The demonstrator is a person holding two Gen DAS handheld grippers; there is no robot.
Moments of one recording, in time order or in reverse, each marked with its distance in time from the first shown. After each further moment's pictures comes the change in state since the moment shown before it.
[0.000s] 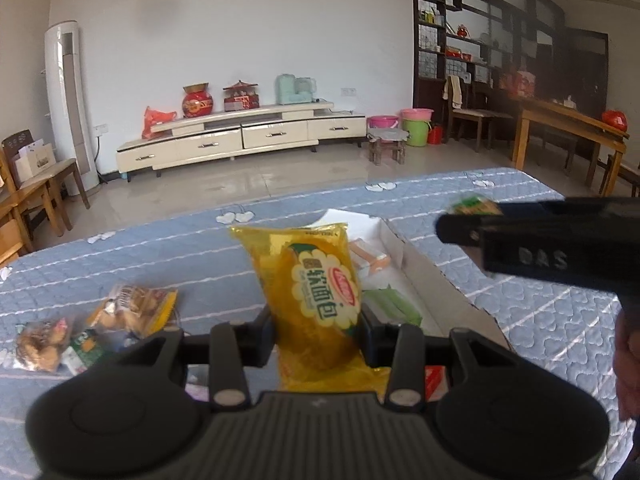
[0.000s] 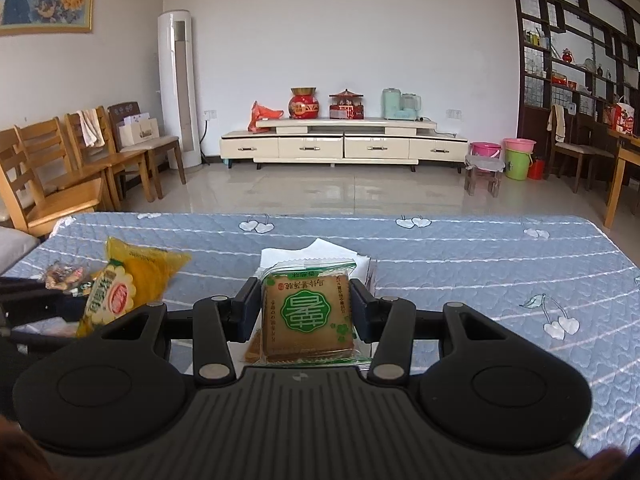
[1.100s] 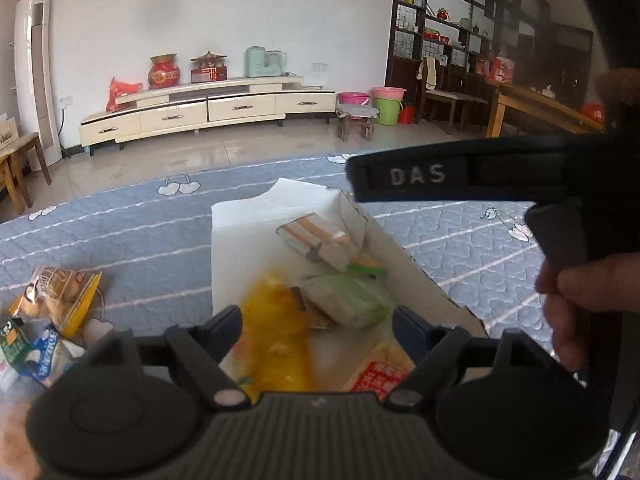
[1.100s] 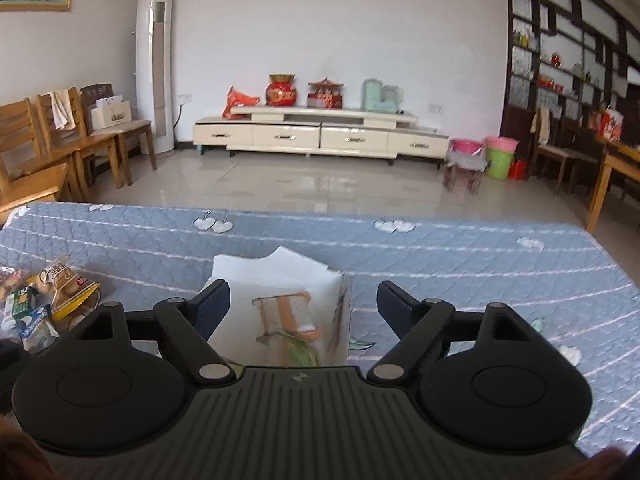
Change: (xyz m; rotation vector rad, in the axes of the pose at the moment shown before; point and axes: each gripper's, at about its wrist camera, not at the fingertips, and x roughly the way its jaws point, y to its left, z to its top) left arm 0.043 -0.016 -0.001 -0.023 0.071 -0.108; right arm 0.055 -0.008 0.013 -0.034 0.026 -0.100
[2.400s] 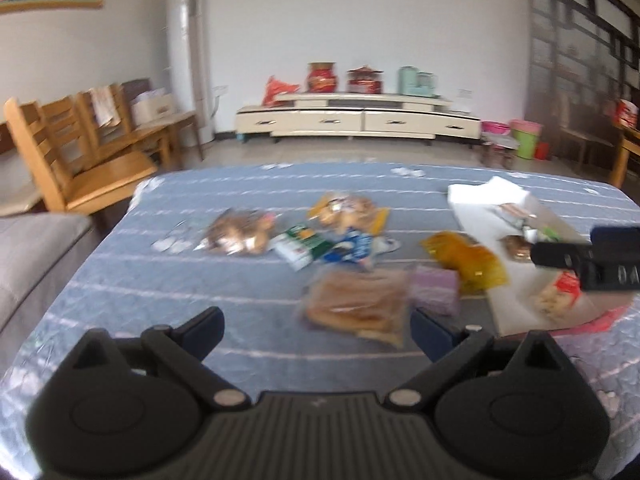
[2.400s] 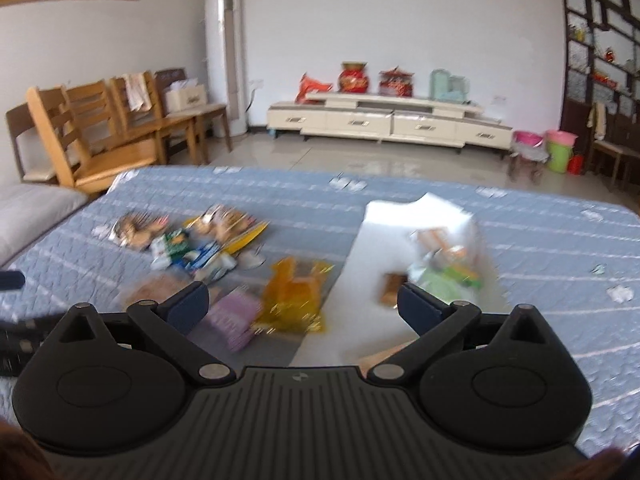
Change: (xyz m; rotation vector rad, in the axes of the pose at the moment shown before) left arm -0.151 0.136 -0.091 -0.187 -0.051 0.399; right arm -0.085 0.115 -0.051 -0.040 0.061 0.219
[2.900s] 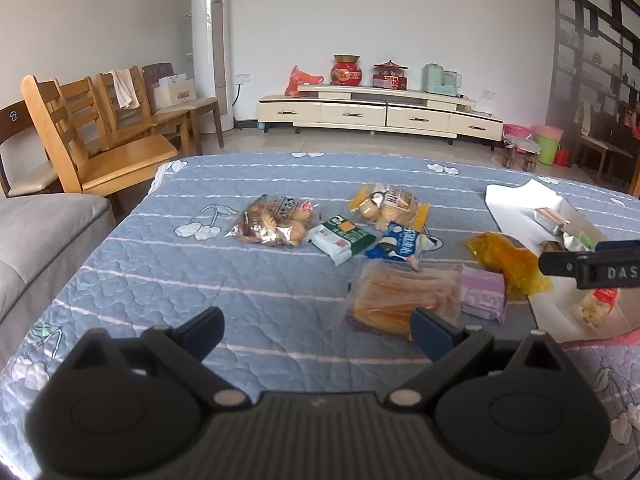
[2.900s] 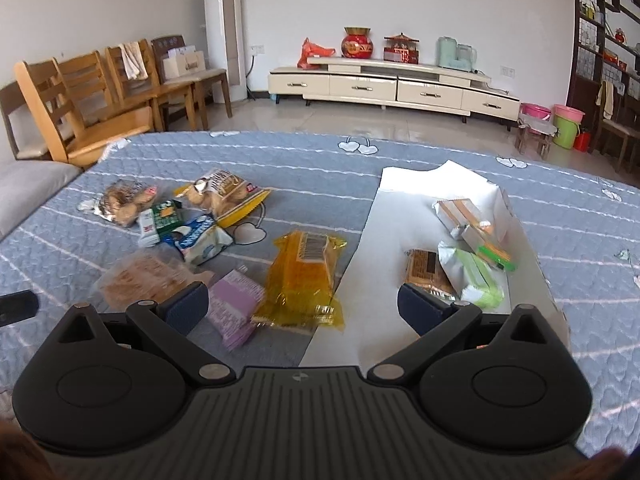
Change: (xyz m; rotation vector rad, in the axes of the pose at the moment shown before) left arm 0.029 0.025 -0.002 -0.042 0.017 0.036; right arm 0.054 0.008 0.004 0.002 0.103 -0.013
